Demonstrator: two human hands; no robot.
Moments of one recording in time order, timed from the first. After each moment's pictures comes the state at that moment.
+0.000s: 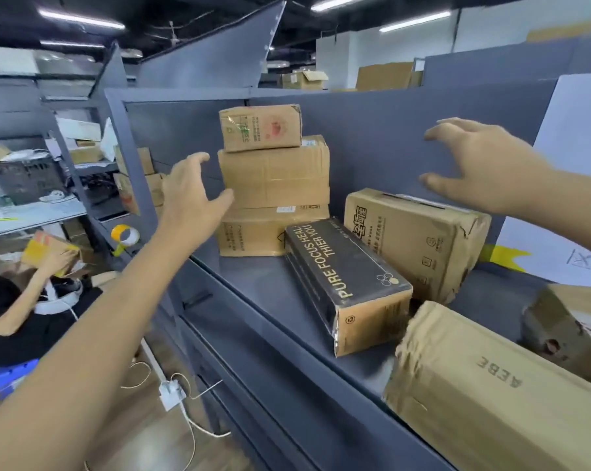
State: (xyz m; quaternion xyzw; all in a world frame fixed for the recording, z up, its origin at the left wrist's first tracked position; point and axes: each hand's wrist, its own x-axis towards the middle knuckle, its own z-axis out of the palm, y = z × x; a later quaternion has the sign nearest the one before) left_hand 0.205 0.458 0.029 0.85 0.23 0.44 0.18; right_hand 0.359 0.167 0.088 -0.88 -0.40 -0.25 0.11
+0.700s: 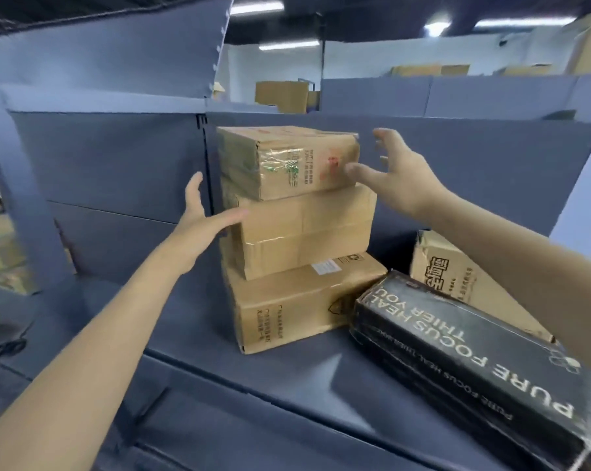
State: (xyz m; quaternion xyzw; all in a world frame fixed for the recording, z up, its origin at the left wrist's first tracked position) left_hand 0.358 0.698 0.024 0.77 0.05 0.19 0.61; right_hand 0.399 0.435 0.094 -0.88 -0.21 -0.18 0.38
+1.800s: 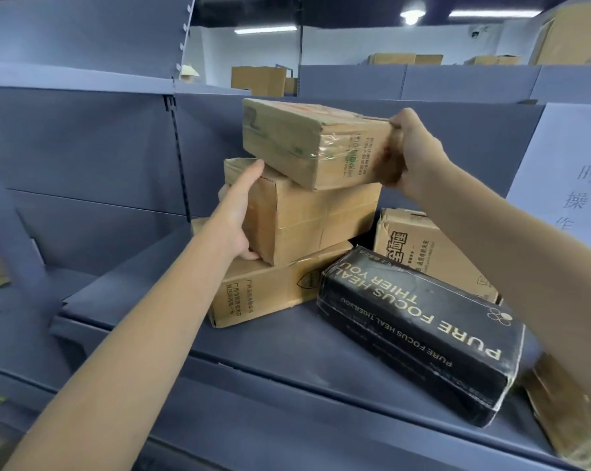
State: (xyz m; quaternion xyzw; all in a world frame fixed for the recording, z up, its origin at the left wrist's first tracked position) left_hand 0.368 0.607 0.033 0.59 0.17 0.03 0.79; right_hand 0.401 0.399 0.103 -0.65 0.06 -0.08 0.76
